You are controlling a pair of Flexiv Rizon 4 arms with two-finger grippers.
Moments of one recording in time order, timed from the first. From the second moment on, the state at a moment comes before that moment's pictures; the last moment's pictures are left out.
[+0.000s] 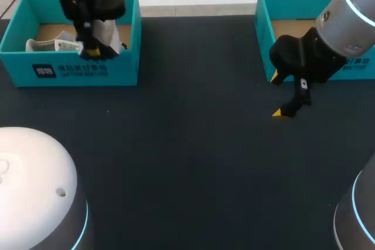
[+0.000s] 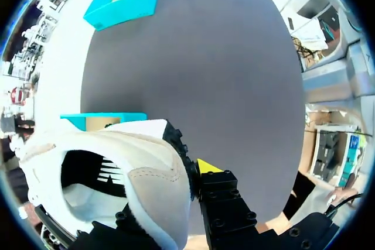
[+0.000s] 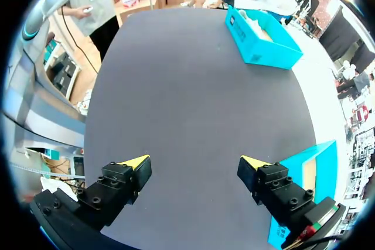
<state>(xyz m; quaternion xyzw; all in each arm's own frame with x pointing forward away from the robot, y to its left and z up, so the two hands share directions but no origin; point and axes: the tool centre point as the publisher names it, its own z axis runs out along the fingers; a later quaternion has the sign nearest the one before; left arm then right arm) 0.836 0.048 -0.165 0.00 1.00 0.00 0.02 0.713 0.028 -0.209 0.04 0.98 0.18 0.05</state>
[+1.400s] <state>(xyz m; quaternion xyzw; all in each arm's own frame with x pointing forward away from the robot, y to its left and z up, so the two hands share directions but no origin) 1.001 0.191 -0.151 0.04 1.00 0.02 0.03 0.713 0.028 -0.209 0.04 0.98 0.18 0.05</state>
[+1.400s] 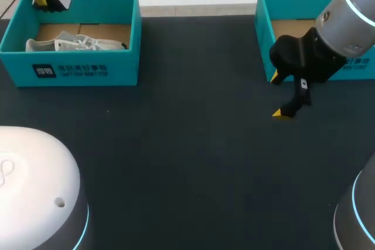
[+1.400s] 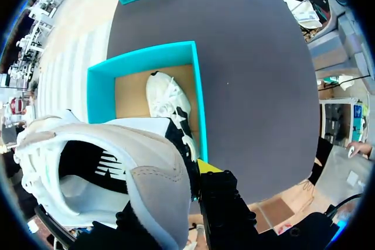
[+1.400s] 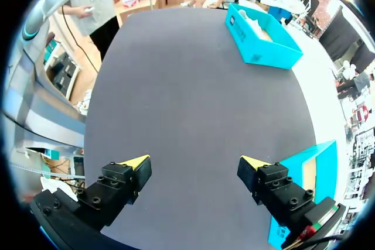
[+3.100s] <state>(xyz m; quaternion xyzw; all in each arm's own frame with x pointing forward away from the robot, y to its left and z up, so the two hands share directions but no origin) 1.088 0.306 -0.177 0.03 1.00 0.02 -0.02 0.713 0.028 -0.209 0.04 0.98 0.18 0.05</state>
